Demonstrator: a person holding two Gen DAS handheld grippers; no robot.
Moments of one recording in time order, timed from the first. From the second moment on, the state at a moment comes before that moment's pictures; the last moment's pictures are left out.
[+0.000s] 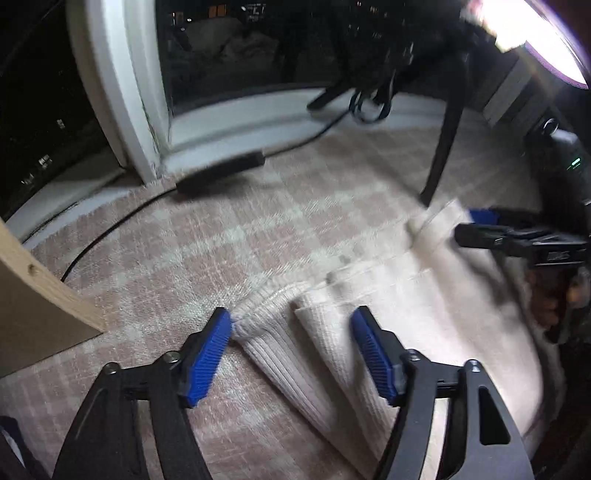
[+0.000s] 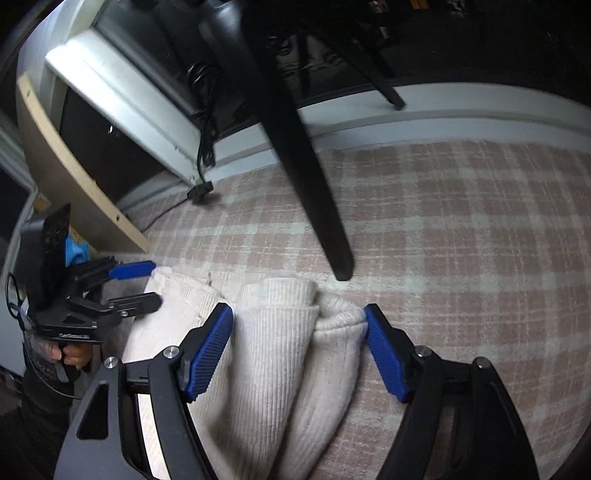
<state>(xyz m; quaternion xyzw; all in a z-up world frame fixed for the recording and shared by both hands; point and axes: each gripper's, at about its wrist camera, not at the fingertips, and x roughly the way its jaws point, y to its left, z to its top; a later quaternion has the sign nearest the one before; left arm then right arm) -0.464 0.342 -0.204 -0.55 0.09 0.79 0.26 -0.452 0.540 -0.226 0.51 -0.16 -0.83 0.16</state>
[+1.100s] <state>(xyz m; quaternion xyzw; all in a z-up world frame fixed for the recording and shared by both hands) -0.338 0.287 0.019 -0.34 0.06 0.87 0.35 -0.290 0.521 -0.003 0.29 -0.08 -0.94 0.18</state>
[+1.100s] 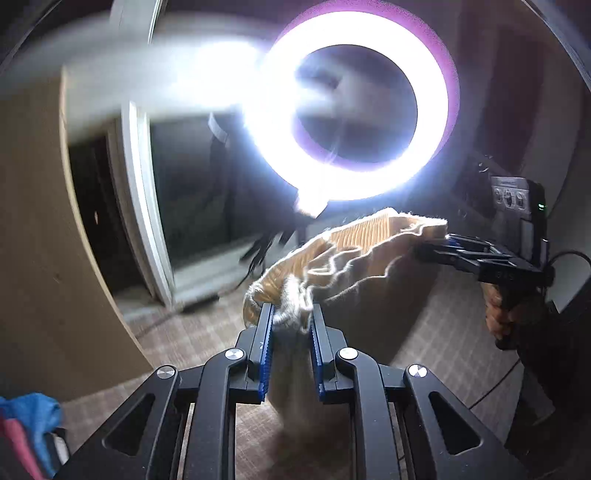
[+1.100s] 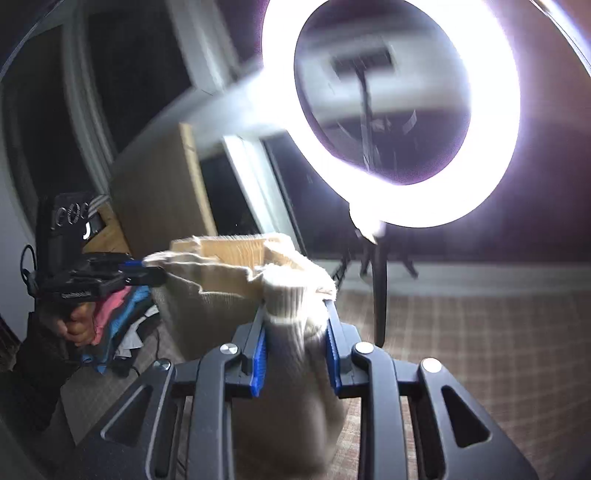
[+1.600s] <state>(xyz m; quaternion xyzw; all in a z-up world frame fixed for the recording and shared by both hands) -0.154 0.250 -0.169 -0.54 0.07 0.75 0.37 -0.082 0.504 -0.172 0.52 -0.05 -0.85 0.11</state>
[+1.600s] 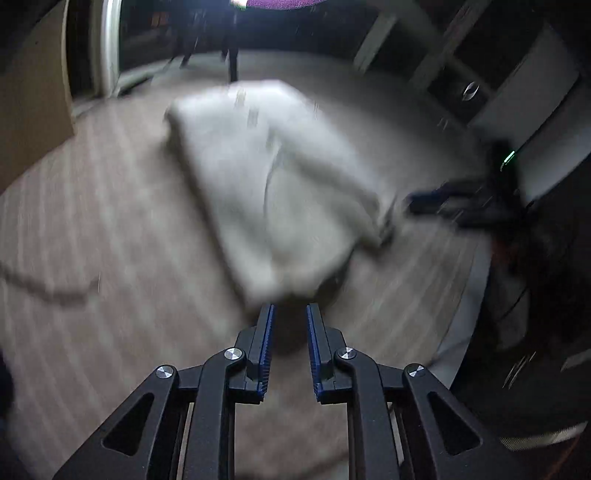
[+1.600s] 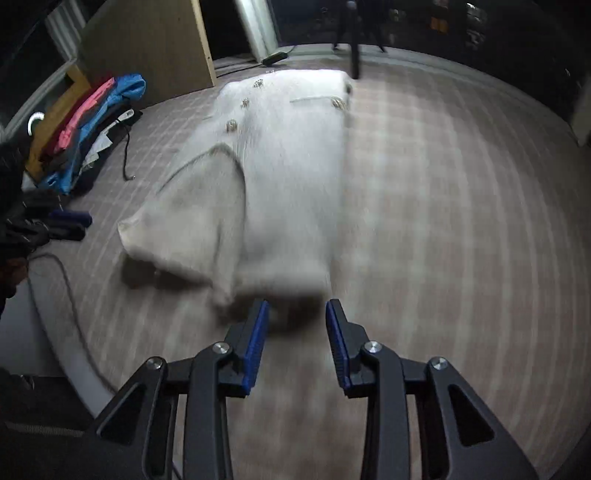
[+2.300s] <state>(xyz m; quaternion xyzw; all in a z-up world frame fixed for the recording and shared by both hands) -0.189 0.278 -0.203 -0.56 0.02 0.76 0.31 -0.162 0.503 -0.189 0.53 -0.10 -0.83 0.09</state>
